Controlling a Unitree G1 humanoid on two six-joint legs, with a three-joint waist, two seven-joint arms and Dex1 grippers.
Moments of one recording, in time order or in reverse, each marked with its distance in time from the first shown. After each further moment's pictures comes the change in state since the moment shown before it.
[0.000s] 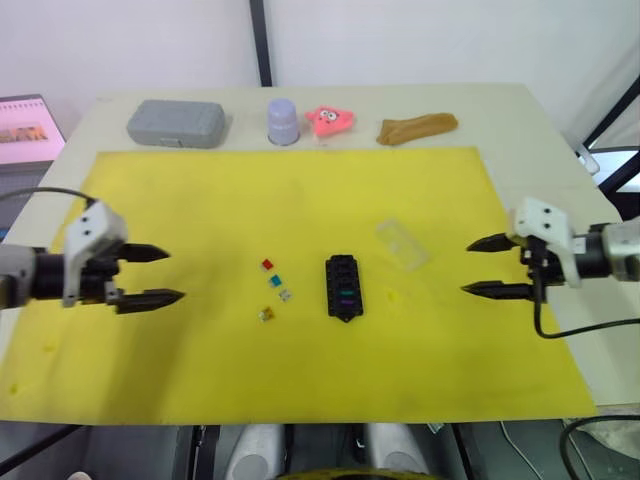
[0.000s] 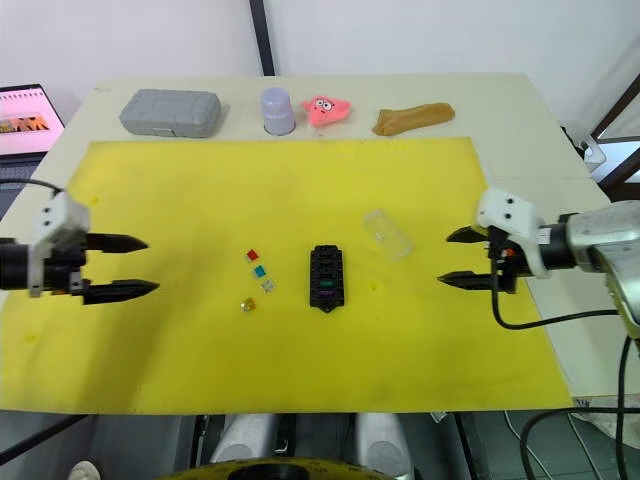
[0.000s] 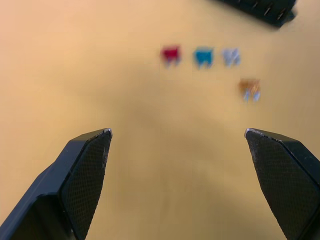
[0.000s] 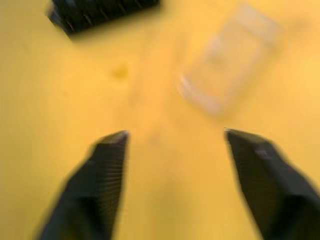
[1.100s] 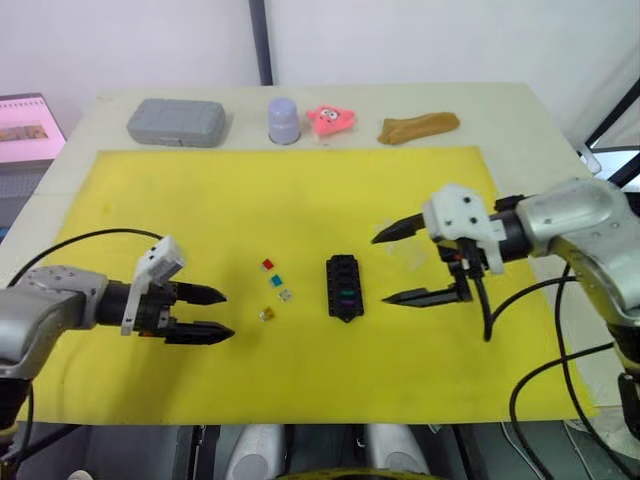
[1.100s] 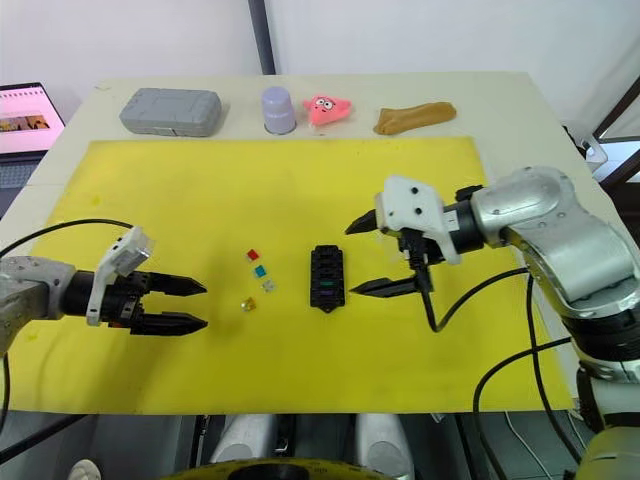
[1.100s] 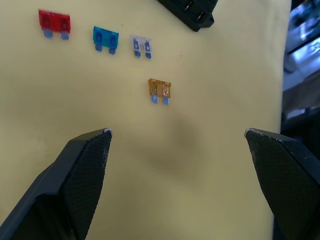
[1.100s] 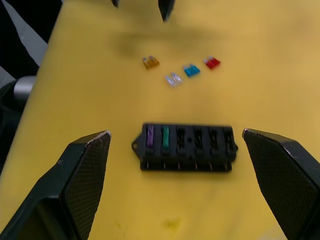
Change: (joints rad) left arm -0.122 -0.118 -0.271 -0.117 -0.214 0.321 0.022; right arm -0.383 0.231 0.260 -0.316 0.134 0.178 -0.034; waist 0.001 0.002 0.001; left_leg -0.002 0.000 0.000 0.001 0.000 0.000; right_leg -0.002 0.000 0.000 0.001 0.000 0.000
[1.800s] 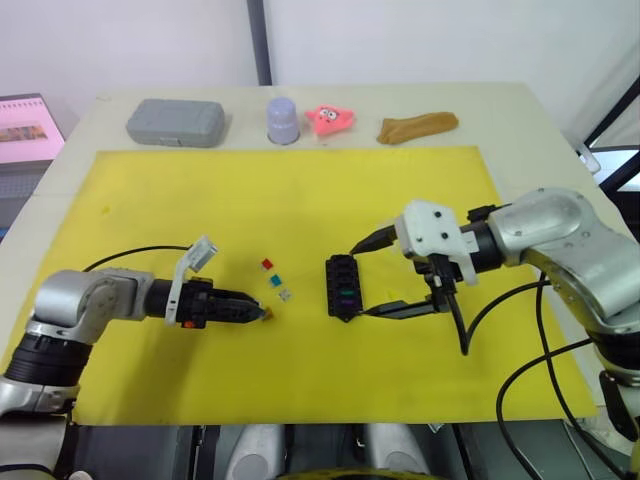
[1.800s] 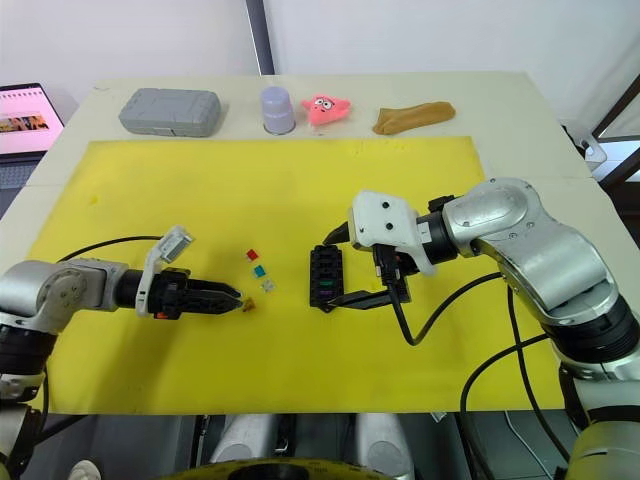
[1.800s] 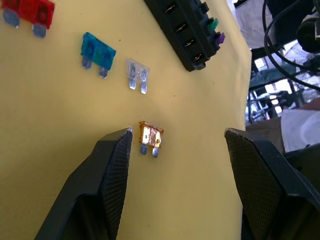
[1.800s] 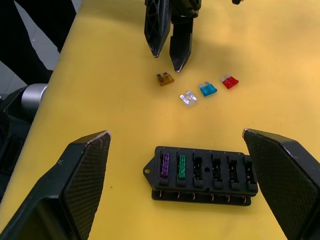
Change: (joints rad) left arm -0.197 -0.181 -0.133 0.219 -0.079 0.248 0.059; right arm -0.013 0.043 0.060 -0.064 0.004 0.044 -0.059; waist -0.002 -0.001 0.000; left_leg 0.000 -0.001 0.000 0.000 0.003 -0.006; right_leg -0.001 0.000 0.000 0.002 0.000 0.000
